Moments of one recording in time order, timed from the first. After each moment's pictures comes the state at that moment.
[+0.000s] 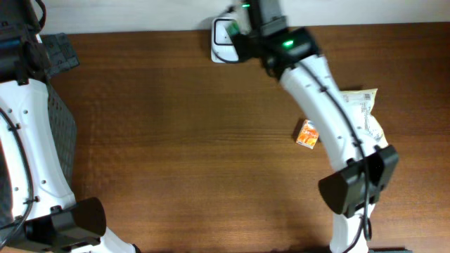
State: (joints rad) left arm 0.22 1.82 2.20 -1.28 -0.33 -0.16; right arm 0.46 2.08 2.18 -0.75 0.25 -0.17
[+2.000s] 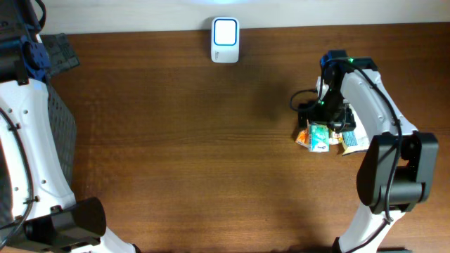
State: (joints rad) left arm 0.22 1.82 2.20 -1.28 -0.33 -0.16; right arm 0.01 1.98 1.61 -1.27 -0.05 0.10
